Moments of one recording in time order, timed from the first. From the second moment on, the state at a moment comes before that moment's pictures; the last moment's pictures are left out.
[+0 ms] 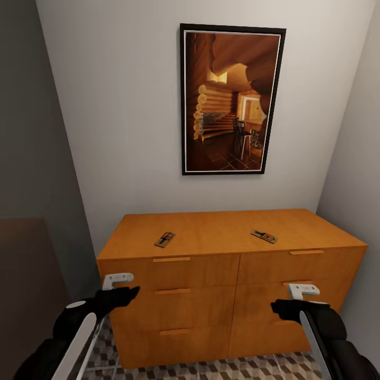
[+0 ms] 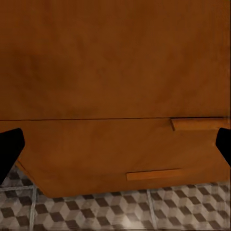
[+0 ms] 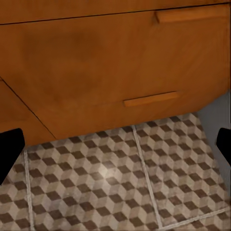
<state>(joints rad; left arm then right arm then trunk) -0.23 0.15 -0.12 -1.52 0.42 0.75 0.14 -0.23 -0.10 -0.10 -1.54 0.00 1.02 -0.05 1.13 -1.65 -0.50</state>
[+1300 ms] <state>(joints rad) -0.55 -0.08 -0.13 -1.53 0.42 0.99 0.14 -0.53 -0.16 -0.16 -1.57 0.00 1.04 -0.05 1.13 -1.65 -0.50</state>
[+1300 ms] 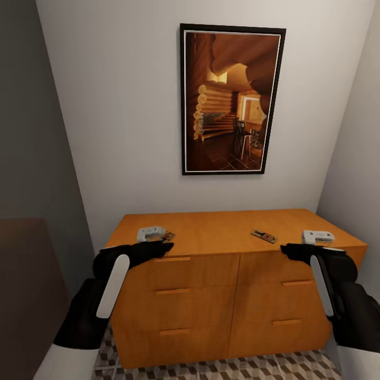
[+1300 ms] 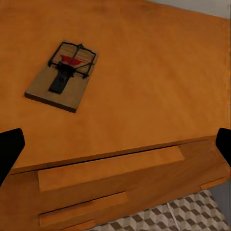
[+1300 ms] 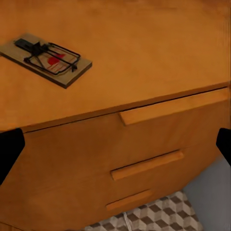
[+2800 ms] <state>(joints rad) -0.73 -0.11 -0.17 -1.53 0.39 1.01 0.17 -0.70 -0.16 -0.14 -1.55 0.00 1.04 -0.07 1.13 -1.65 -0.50</state>
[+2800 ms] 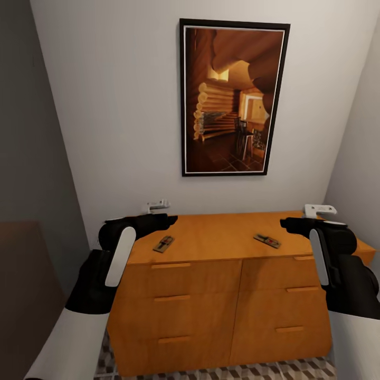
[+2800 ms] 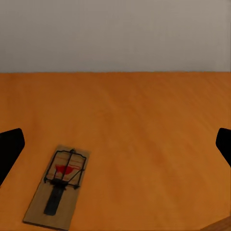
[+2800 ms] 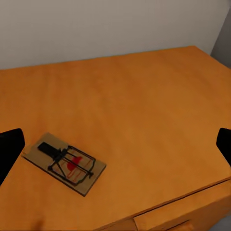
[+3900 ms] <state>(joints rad) -0.73 -0.11 -0.21 -1.52 0.38 1.00 0.18 -0.70 -0.15 -0.14 -1.55 0.00 1.04 -0.06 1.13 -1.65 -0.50</state>
